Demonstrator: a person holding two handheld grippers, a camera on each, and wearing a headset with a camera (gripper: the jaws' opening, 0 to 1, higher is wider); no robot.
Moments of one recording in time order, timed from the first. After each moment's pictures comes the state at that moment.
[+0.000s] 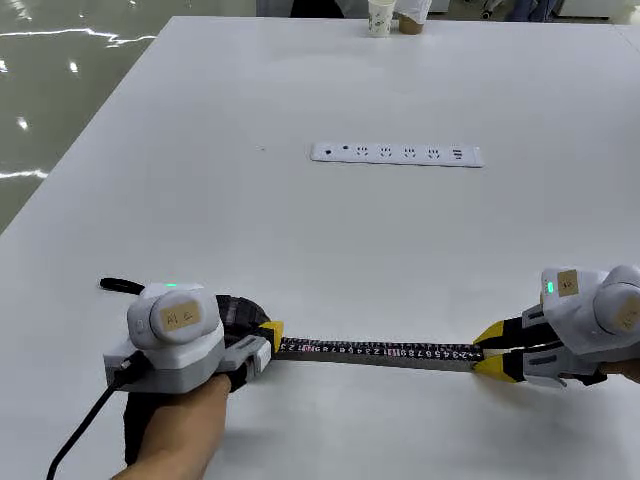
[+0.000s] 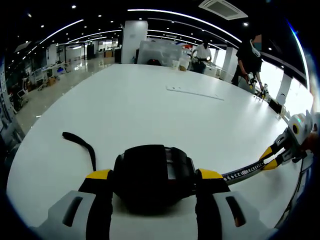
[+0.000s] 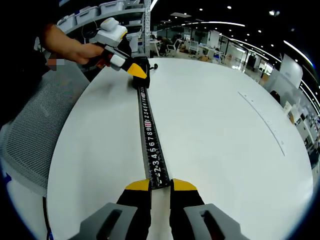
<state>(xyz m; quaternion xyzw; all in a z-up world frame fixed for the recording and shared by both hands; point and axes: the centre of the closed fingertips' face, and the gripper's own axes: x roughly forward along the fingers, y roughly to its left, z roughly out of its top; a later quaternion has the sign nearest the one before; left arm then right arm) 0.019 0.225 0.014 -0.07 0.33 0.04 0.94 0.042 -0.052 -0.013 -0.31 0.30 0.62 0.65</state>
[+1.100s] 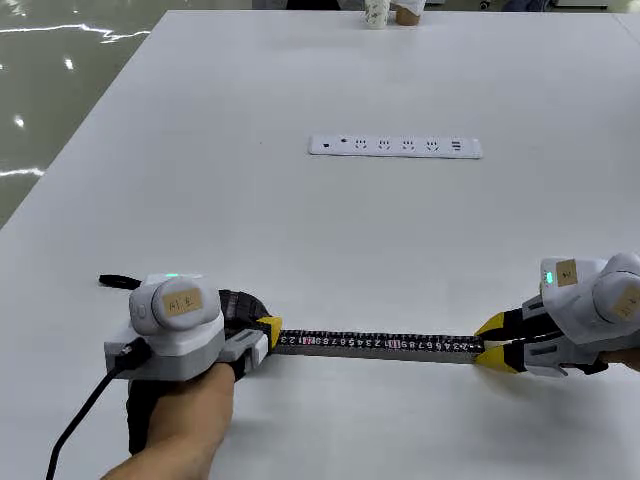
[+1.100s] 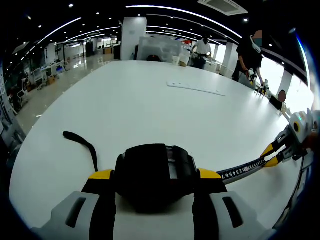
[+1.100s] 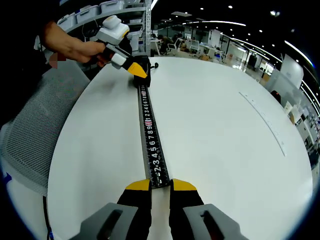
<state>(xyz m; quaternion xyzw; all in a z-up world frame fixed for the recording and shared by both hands) 0.017 0.226 0.015 -0.07 0.35 0.04 0.93 0.041 -0.052 -0.013 -0.31 0.31 0.62 0.65</state>
